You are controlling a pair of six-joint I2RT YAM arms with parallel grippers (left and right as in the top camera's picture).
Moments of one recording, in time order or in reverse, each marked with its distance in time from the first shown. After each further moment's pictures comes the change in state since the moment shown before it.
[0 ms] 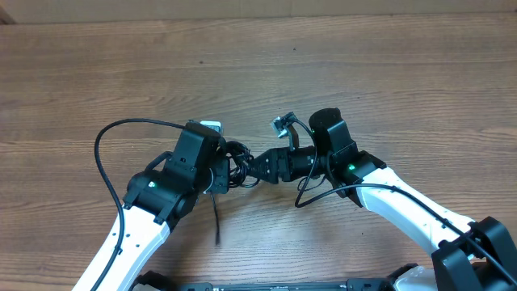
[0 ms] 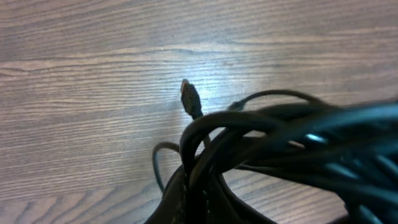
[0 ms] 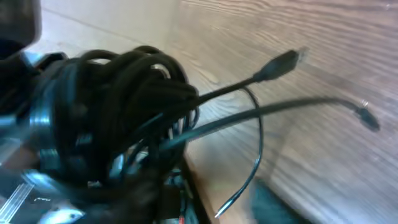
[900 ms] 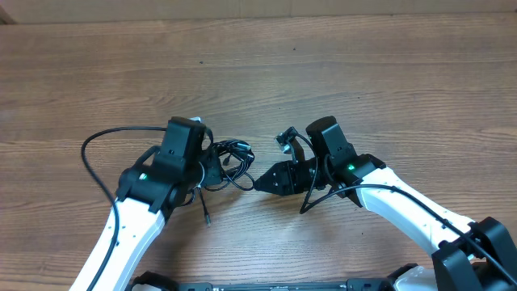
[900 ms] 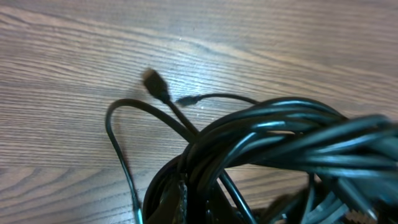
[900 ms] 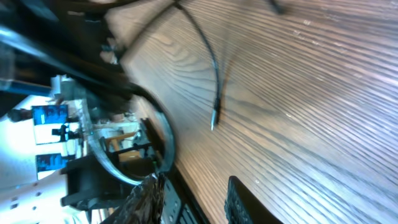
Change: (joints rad) left arm 0.101 -0.001 0.000 -0.013 0.078 -0.161; right arm -0.003 0.000 0.003 -0.322 0.075 -0.120
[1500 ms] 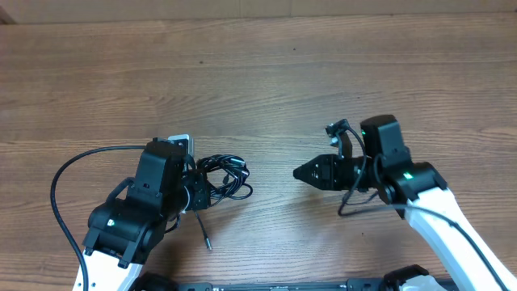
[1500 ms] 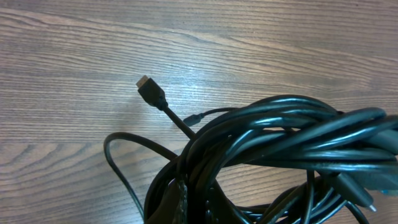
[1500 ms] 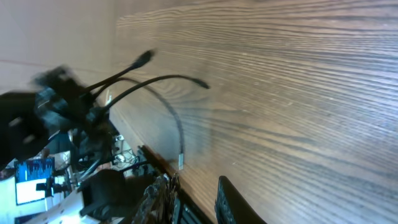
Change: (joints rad) left arm 0.000 -0.220 0.000 -0.152 0.029 0.061; right arm -0.225 -0.328 0.000 -0.328 0.044 -0.059
